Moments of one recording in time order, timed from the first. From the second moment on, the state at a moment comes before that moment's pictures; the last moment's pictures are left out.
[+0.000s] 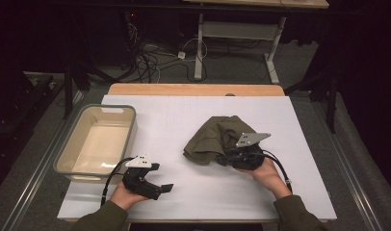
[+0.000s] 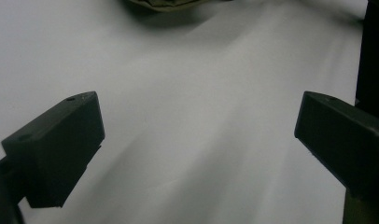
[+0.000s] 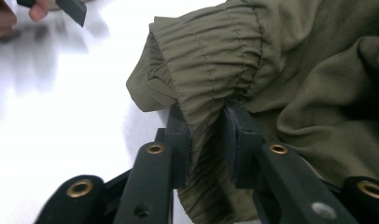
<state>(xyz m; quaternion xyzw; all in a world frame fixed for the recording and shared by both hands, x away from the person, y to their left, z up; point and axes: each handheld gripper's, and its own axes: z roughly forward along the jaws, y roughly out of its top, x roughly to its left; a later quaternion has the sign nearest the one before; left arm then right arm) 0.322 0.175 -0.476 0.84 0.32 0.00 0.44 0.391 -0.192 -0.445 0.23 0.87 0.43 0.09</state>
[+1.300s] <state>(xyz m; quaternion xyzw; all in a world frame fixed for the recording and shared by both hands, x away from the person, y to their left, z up) 0.322 0.175 -0.475 0.84 0.32 0.00 0.45 0.383 -0.266 -0.394 0.29 0.79 0.51 0.18</state>
